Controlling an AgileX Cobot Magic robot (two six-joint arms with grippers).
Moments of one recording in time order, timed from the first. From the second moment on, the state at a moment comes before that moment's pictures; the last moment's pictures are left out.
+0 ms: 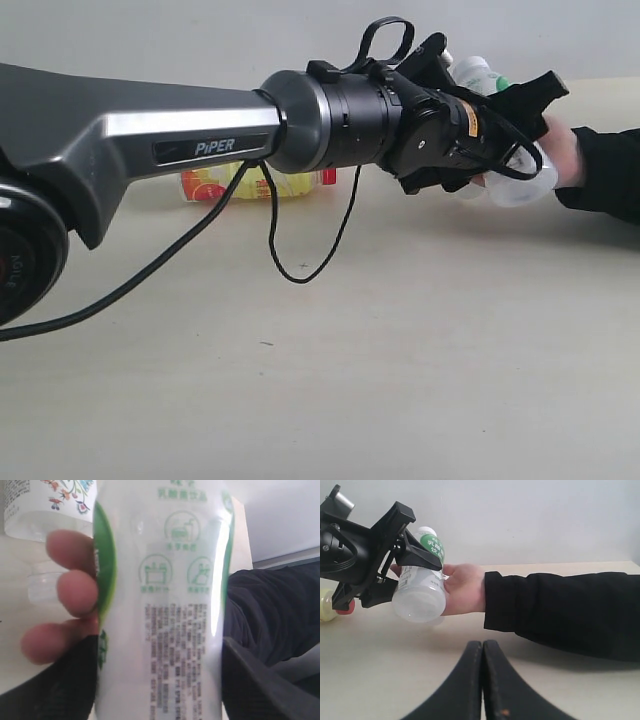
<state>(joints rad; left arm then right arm) -0.93 2.34 -1.87 0.07 0.18 -1.18 -0.03 0.01 -0.01 0.24 0.29 -0.23</state>
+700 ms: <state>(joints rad) -0.93 2.34 -1.87 0.07 0.18 -1.17 -0.03 0.01 -0.01 0.24 0.29 -0.23</state>
